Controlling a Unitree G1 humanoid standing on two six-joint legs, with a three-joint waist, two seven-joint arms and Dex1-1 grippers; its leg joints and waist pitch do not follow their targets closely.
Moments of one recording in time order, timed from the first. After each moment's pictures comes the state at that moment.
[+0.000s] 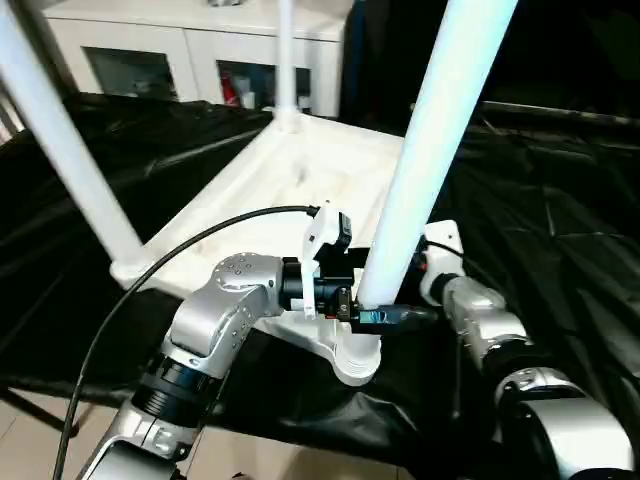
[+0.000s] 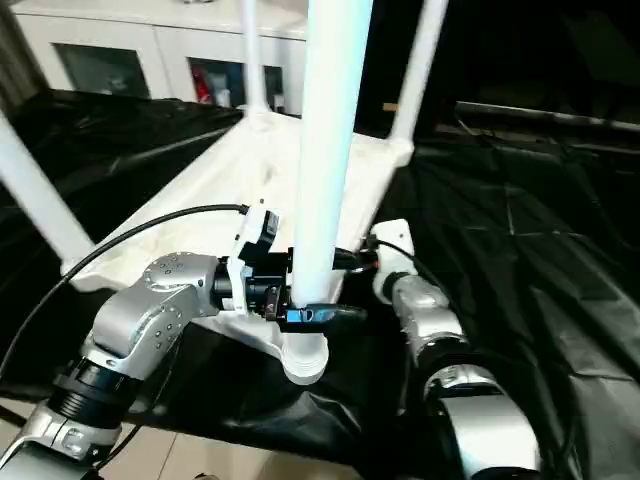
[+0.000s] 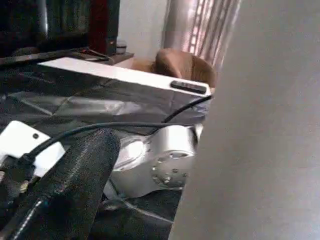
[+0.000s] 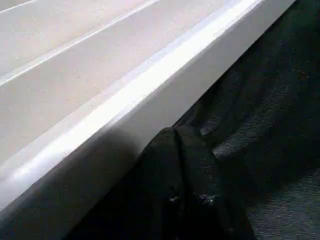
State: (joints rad) left arm -0.51 0.18 -0.27 0.11 -0.43 0.38 -1.13; right arm -0.71 -0.13 -0.07 1.12 0.04 -0.05 0.35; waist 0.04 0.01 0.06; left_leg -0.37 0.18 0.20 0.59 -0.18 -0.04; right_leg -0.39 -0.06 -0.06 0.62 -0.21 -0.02
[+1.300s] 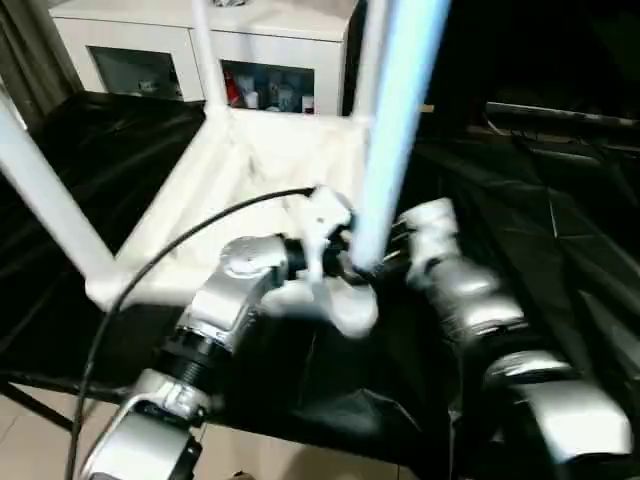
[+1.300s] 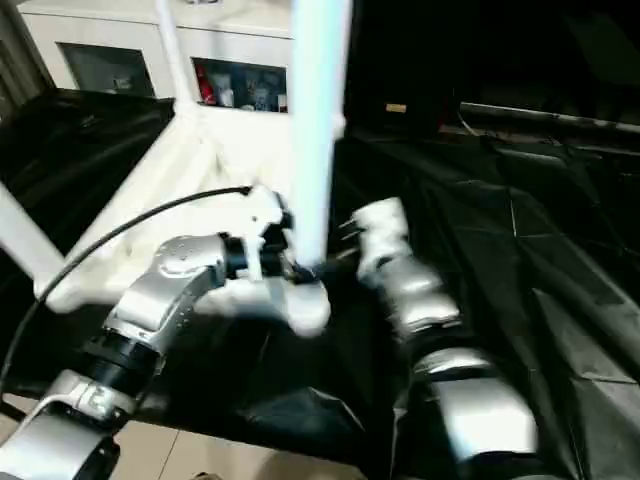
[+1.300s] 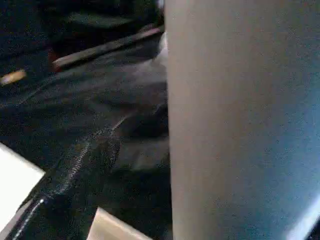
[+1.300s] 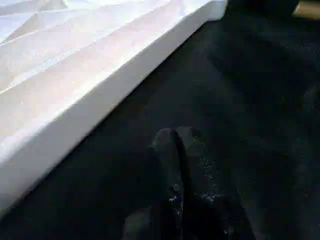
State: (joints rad) left arm -0.64 0.16 -0.23 0.51 -0.16 0.04 -0.81; right arm -0.76 -0.22 -0.08 1.09 0.03 -0.11 0.42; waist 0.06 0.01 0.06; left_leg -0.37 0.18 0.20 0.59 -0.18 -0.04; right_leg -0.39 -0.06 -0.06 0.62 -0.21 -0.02
